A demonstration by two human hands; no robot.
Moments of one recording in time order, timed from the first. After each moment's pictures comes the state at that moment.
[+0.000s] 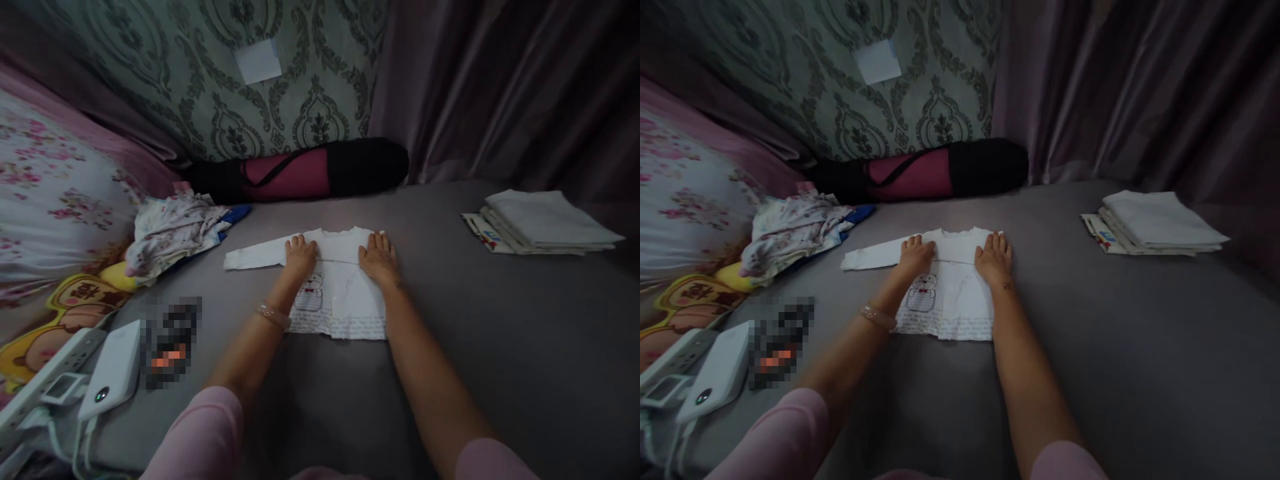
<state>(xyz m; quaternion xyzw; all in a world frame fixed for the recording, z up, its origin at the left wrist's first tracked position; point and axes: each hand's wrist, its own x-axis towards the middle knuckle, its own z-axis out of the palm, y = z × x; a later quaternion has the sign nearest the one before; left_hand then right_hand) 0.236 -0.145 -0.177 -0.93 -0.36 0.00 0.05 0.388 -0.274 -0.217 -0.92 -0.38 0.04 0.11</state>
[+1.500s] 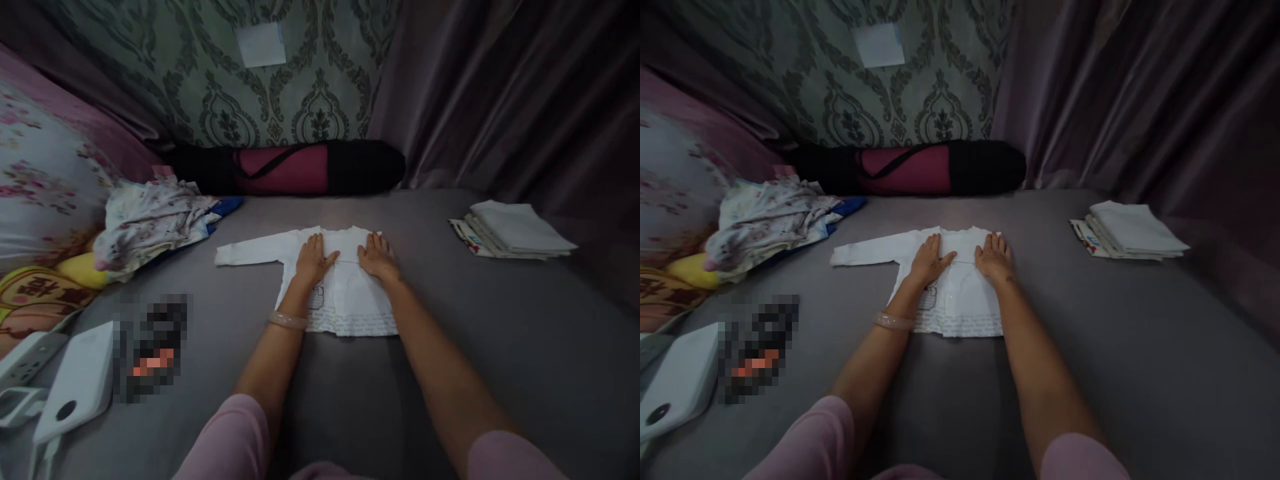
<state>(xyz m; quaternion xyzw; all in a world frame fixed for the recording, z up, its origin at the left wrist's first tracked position) 0.247 -0.155 -0.218 -0.93 -0.33 -0.09 -0.12 0.390 -0.273 -0.205 -0.93 -0.36 0.10 0.05</state>
